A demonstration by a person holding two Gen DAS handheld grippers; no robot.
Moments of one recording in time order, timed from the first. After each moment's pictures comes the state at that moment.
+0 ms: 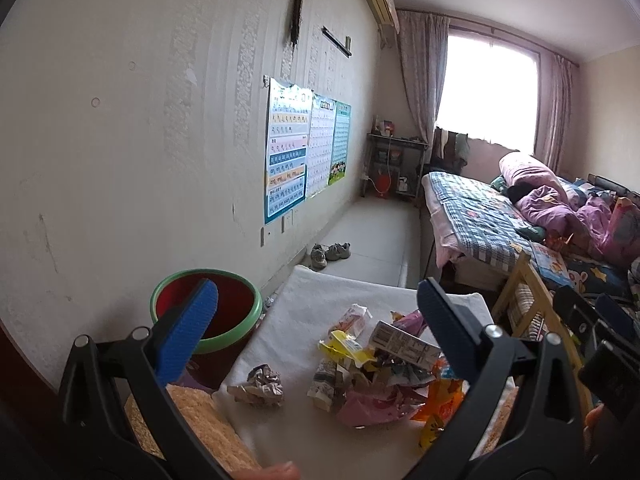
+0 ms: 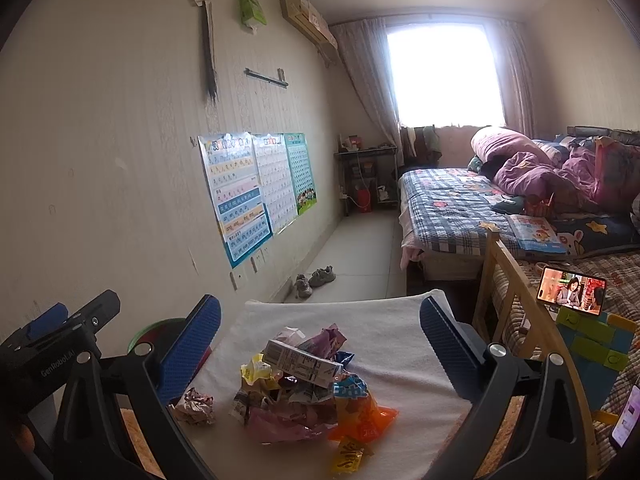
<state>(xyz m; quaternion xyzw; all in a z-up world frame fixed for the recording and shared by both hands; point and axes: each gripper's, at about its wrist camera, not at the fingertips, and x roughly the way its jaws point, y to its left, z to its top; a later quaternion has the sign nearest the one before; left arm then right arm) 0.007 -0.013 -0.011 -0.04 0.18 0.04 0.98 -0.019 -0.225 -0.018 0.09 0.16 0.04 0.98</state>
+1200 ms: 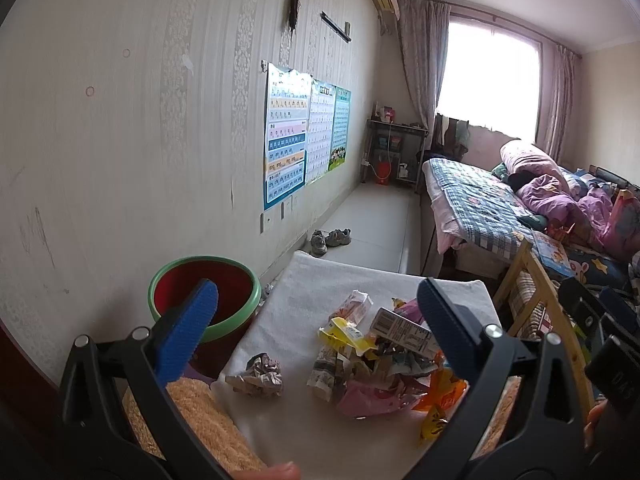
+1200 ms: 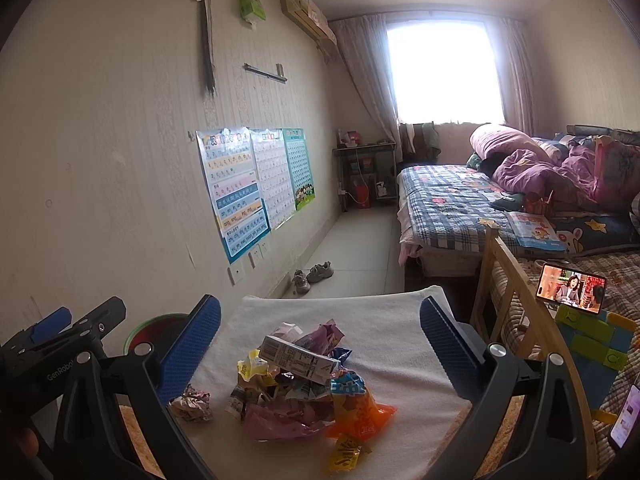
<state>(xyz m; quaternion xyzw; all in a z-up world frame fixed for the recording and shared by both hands) 0.015 -0.015 -0.017 -0.04 0.21 0.04 0.98 -0.020 -0.227 -0.025 0.08 0.17 0.04 0.98</state>
